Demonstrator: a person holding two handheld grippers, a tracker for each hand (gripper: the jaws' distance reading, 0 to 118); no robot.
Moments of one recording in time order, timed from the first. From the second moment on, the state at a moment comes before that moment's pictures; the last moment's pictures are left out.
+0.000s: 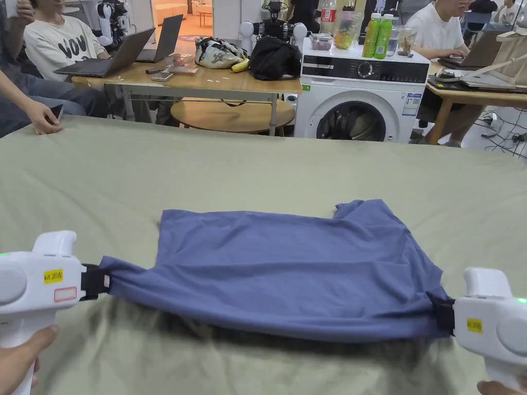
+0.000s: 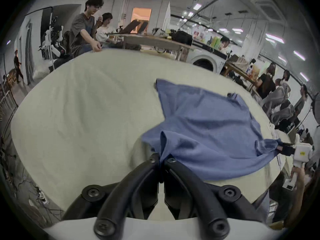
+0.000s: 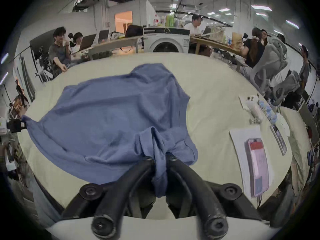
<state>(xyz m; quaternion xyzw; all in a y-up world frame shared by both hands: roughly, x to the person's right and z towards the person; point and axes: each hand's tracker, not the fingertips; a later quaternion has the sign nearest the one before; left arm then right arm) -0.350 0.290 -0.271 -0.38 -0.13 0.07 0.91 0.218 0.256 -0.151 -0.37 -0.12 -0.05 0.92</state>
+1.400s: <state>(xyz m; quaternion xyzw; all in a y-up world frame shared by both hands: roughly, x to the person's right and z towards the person) -0.286 0.269 -0.329 -0.26 -0.14 0.02 0.96 0.173 0.255 -0.257 -0.21 -0.15 -0.01 0.97</state>
